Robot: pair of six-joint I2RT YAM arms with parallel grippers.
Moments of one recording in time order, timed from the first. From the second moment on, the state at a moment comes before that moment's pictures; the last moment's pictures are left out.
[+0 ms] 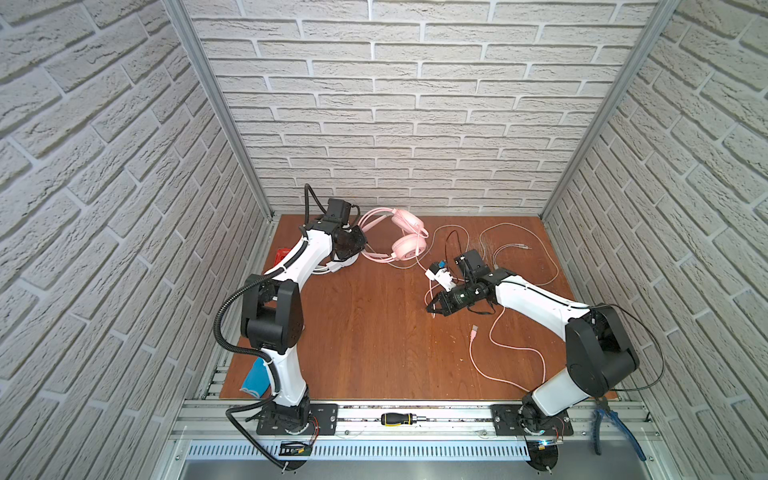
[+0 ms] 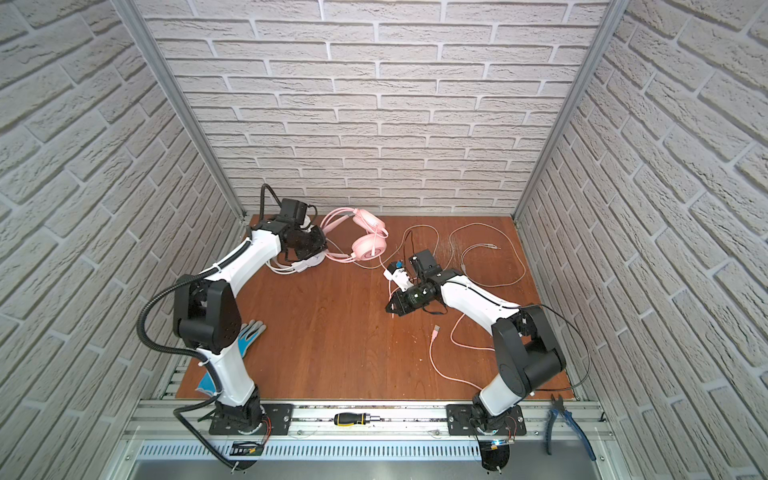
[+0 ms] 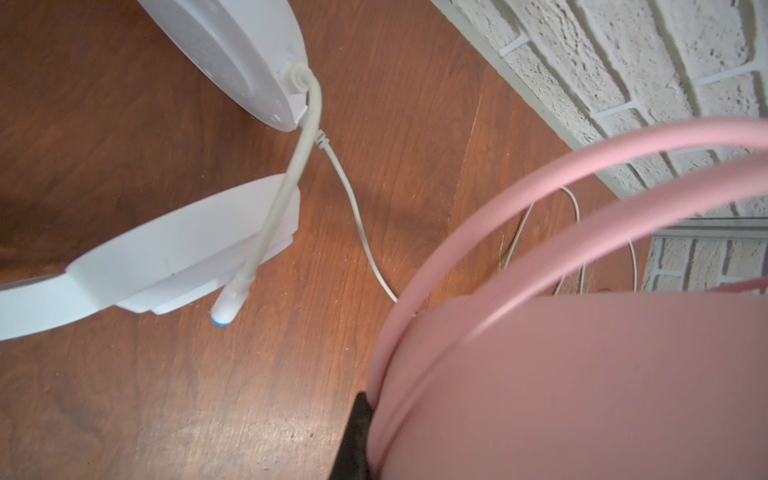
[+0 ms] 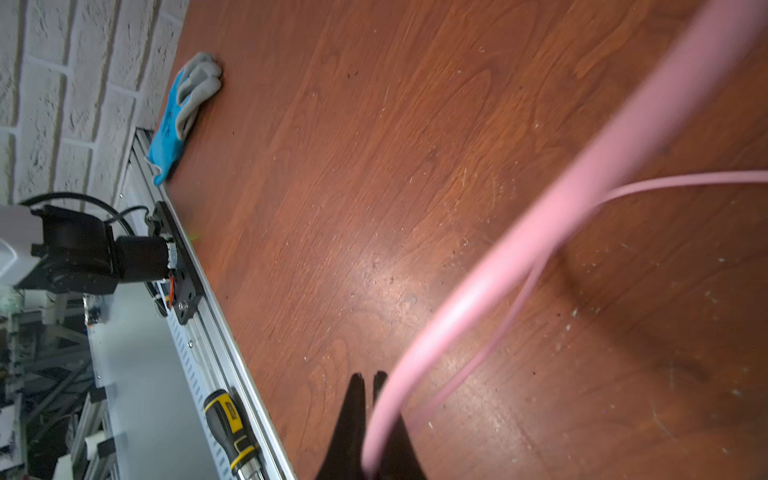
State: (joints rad) left arm -0.25 1.86 1.58 -0.68 0.23 -0.74; right arm 0.43 1.56 1.04 -0.62 -0.61 0.05
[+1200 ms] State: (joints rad) left arm -0.34 1.89 1.62 -0.90 0.06 -0.67; right arm 0.66 1.72 1.66 -1.19 -0.31 -0.36
